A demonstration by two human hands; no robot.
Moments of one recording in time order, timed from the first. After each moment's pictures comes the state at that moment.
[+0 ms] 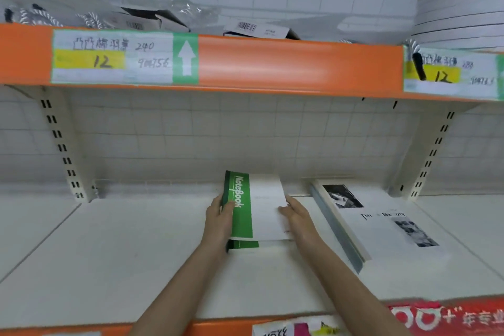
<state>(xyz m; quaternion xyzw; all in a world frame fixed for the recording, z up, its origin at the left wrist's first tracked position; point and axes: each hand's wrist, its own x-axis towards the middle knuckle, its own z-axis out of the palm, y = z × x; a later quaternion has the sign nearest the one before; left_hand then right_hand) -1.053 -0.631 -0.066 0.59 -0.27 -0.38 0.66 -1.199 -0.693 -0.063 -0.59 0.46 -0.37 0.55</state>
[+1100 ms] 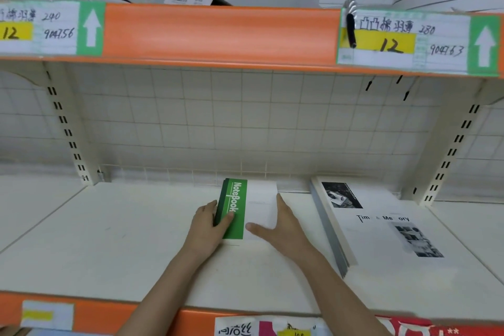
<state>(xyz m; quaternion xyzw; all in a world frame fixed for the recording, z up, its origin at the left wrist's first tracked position) -1.056 -0.629 -0.109 0.77 -0.45 -0.17 0.43 -1.224 -0.709 -0.087 -0.79 0.40 -0.23 0.42</state>
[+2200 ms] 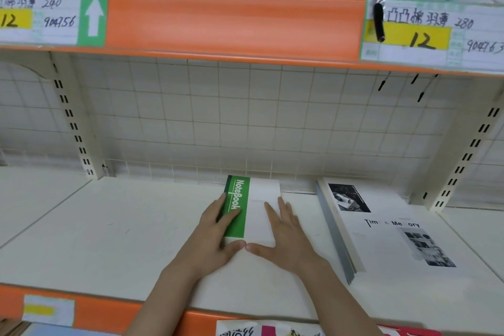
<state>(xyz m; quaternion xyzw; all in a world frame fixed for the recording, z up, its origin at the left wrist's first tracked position) -1.057 -0.604 -0.112 0.71 -0.64 -0.04 0.29 -1.226 -0.707 -0.100 -0.90 0.37 -0.10 0.20</state>
